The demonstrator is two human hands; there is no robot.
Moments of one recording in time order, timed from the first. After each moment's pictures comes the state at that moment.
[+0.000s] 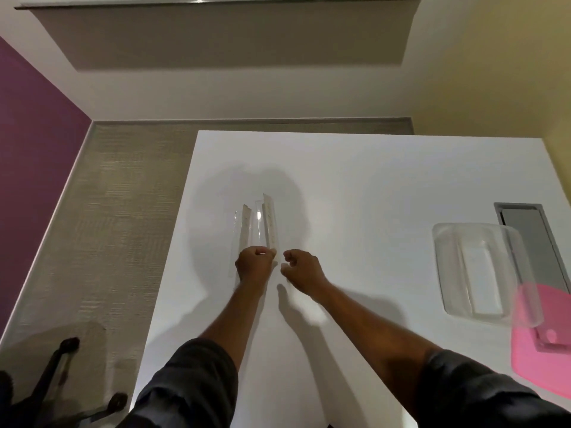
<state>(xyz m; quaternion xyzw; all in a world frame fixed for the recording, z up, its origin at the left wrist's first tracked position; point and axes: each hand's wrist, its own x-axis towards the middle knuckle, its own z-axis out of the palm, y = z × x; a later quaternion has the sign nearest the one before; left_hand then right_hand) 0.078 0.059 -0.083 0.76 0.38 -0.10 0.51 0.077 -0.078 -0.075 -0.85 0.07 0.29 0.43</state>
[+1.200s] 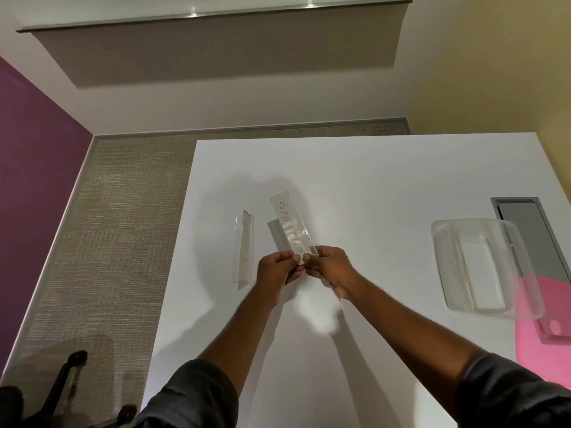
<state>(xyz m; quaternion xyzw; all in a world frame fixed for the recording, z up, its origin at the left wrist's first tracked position) 0.066 0.033 -0.071 0.59 0.33 -0.20 0.71 0.090 -0.135 -0.083 -0.60 0.23 0.30 0.71</state>
